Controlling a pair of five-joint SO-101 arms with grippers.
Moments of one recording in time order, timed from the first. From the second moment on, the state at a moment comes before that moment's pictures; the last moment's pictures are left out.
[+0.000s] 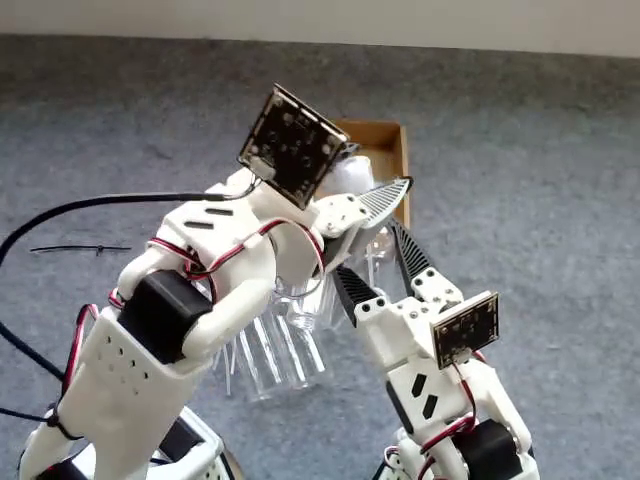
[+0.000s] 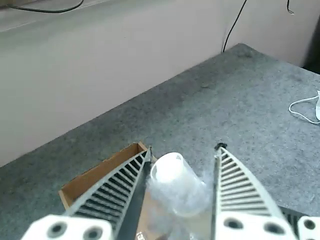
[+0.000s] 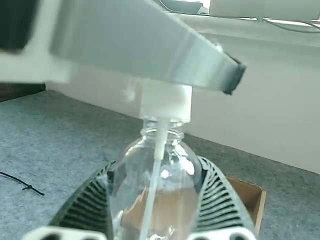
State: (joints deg) left arm 33.9 -40.1 9.9 56.7 1.6; right arm -28.8 -103.4 70.1 39.9 5.3
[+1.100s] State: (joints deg) left arm 28.8 -40.2 -5.9 68.1 -8.0; right arm -28.7 -103.6 70.2 40.1 5.3
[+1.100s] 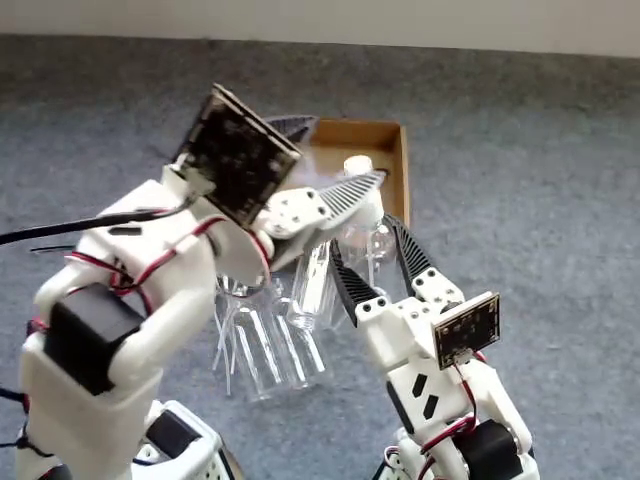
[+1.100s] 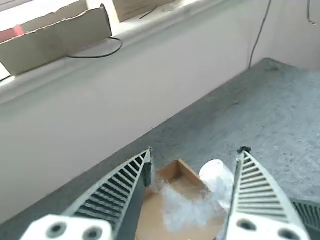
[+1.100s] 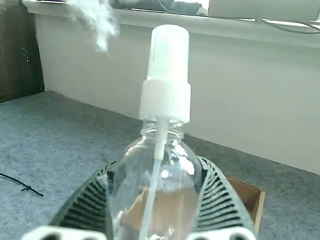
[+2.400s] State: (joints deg) left arm 28.7 -32.9 -4.6 69.2 -8.0; right arm -28.9 -103.0 70.3 42.9 5.4
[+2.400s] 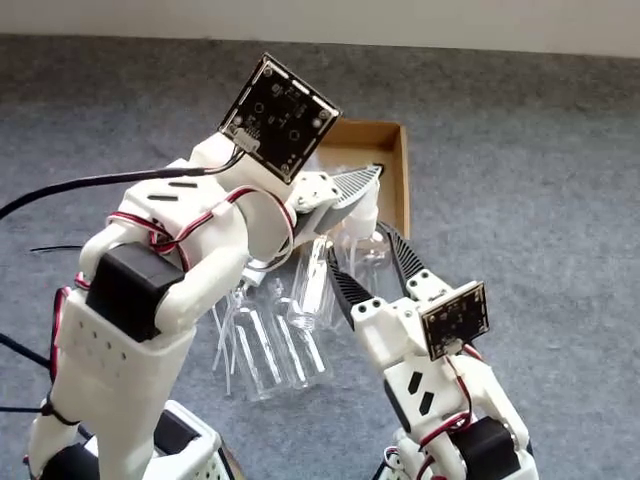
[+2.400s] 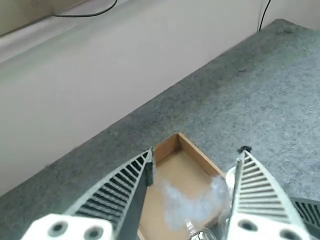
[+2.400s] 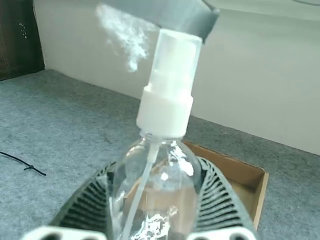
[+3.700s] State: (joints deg) left arm 18.2 -83.6 60.8 63.8 -8.3; right arm -23.1 -17.1 41.0 -10.8 5.3
